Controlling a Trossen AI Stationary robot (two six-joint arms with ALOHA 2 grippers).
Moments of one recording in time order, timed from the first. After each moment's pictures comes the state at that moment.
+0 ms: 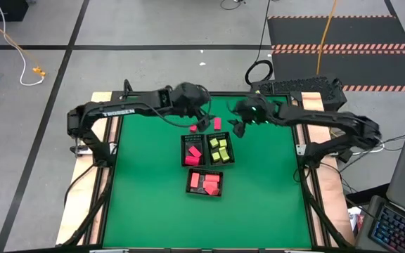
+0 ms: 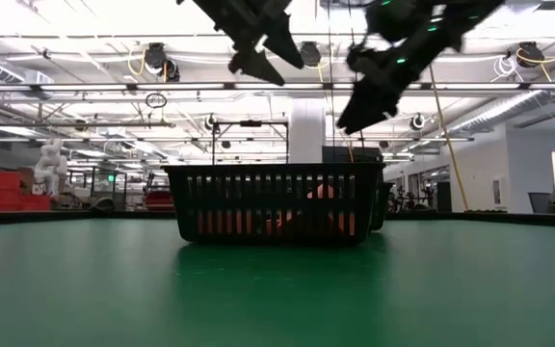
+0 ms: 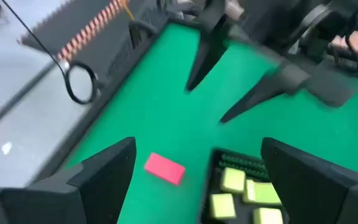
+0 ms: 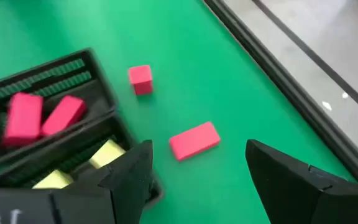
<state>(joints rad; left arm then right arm) 0.26 1.67 1.53 -0.49 -0.09 -0.09 -0.39 1.32 0.89 -0.28 0.05 0.04</state>
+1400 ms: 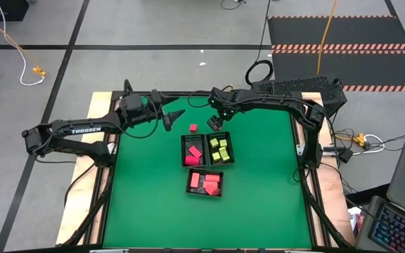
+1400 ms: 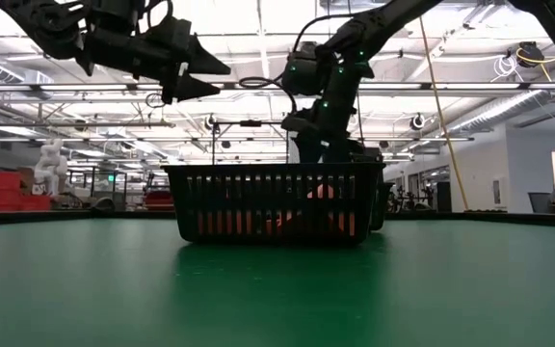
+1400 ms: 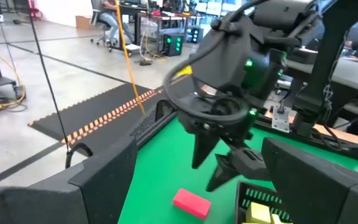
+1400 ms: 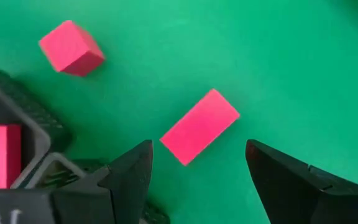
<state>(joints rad) 0.46 1.12 0.57 0.47 0.09 -0.11 -0.42 1.92 1.47 -0.76 0.03 0.38</state>
